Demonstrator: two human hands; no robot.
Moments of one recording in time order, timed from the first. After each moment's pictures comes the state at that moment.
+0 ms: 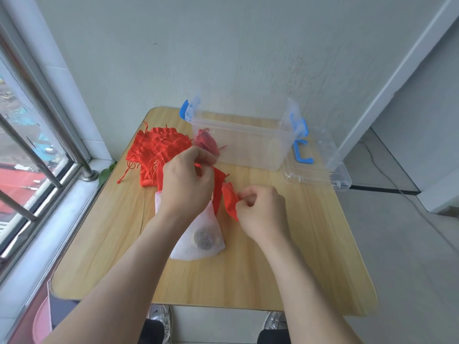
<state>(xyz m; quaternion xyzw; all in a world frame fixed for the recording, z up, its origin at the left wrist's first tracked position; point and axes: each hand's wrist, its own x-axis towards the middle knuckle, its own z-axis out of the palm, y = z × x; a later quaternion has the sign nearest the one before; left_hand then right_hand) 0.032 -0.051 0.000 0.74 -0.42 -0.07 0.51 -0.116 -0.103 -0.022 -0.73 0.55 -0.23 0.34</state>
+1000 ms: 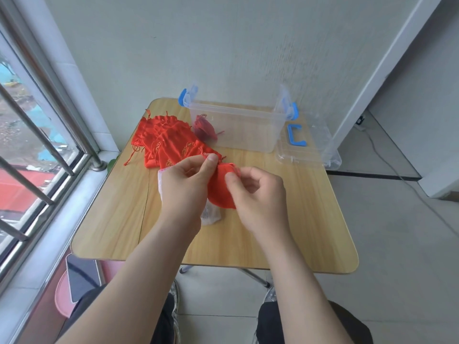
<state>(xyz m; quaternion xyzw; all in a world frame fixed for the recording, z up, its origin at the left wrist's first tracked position) -0.028 0.006 0.012 0.63 -0.21 -0.32 0.68 -0.147 -0.047 0.001 -0.66 0.42 -0.41 0.47</state>
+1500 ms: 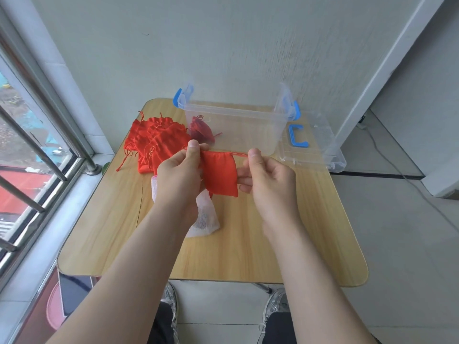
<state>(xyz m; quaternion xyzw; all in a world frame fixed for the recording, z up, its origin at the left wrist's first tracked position) -0.007 -0.028 0.013 0.61 -0.14 -0.37 0.69 -0.137 -0.084 0.006 -0.54 0.45 -0.43 0.56</state>
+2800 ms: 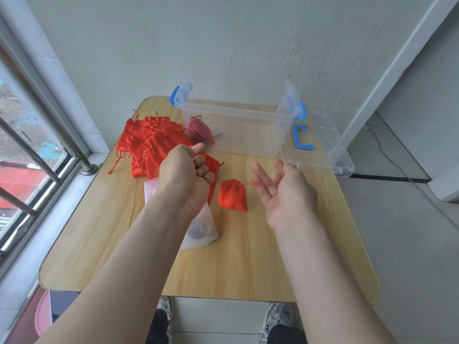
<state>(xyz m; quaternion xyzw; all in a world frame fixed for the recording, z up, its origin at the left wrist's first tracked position) 0.004 -0.071 0.013 0.53 0.03 -0.45 0.72 -0.134 -0.116 0.013 -0.17 0.51 -0.48 0.70</state>
